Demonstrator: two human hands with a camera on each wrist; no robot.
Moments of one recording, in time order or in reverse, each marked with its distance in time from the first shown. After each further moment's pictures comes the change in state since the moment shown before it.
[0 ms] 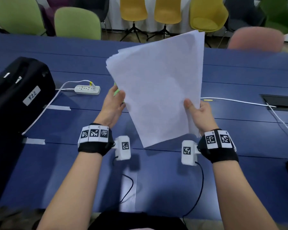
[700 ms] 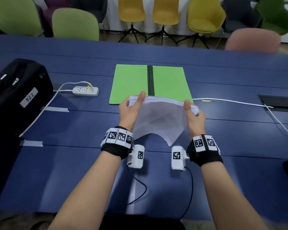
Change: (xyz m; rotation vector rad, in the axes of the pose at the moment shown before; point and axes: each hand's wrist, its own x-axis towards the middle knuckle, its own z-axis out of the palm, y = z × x) left_hand -0.002 -0.029 0.060 0.096 0.297 -0.045; right_hand 0.002 0.023 0.022 0.164 0.276 -0.010
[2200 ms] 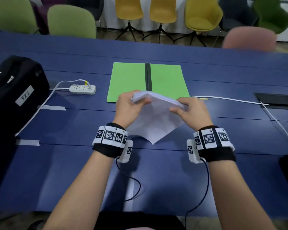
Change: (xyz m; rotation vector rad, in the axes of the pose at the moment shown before) left_hand -0.003 0.015 -0.010 0.409 -0.185 0.378; right_hand 0.003 -0.043 -0.011 -0.954 -0.333 -0.341
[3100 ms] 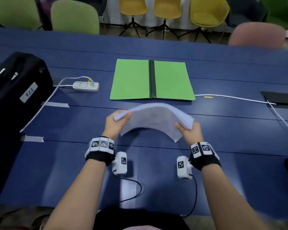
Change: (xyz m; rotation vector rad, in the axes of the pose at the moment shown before) left_hand -0.030 -0.084 -0.034 -0.212 0.075 -0.360; right_hand -0.033 0.054 0.077 0.713 0.079 0.379
